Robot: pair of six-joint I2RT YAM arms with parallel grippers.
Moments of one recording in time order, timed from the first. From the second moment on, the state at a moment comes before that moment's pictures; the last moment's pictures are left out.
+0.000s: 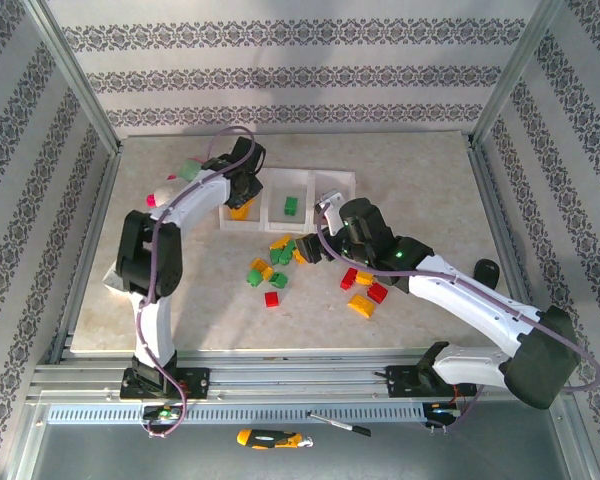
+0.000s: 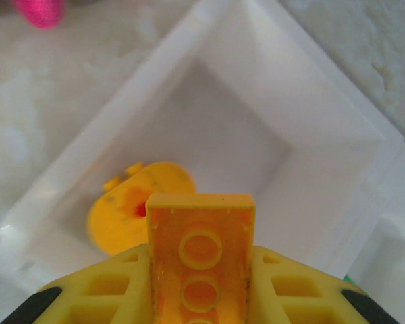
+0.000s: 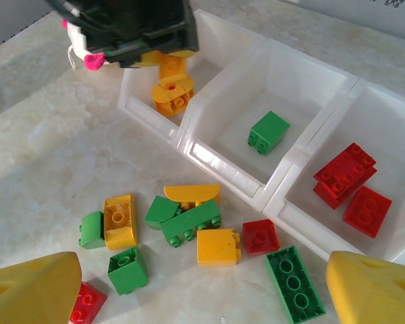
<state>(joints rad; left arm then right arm) -0.34 2.03 1.69 -0.74 -0.23 -1.01 0.74 1.22 0.95 -0.31 0.03 0.14</state>
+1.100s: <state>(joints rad) -0.37 1.64 1.36 -0.55 -0.12 -0.64 0.73 1.18 0.92 -0.40 0.25 0.32</state>
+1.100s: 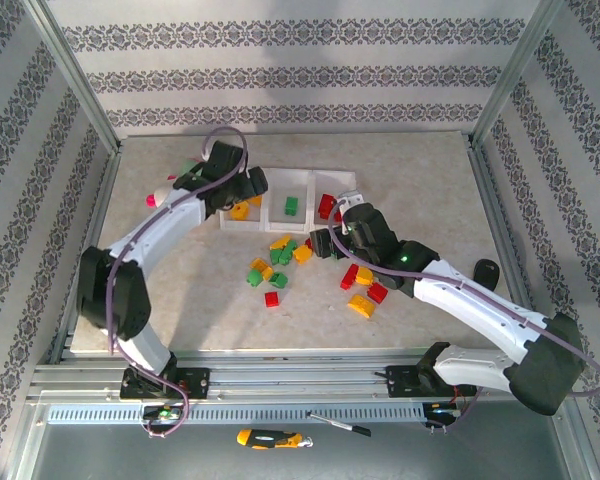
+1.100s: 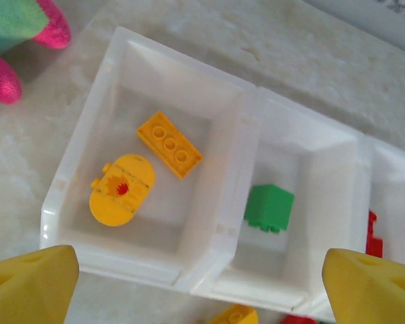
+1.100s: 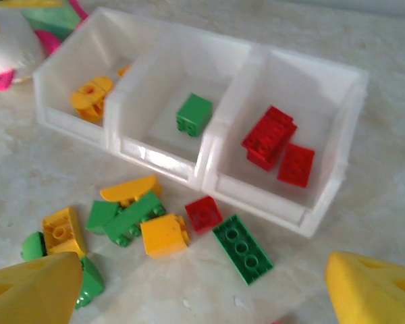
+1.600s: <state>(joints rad) -0.48 1.40 1.04 -0.52 -0.09 -0.49 0.65 1.45 0.97 -0.58 0.18 0.39</state>
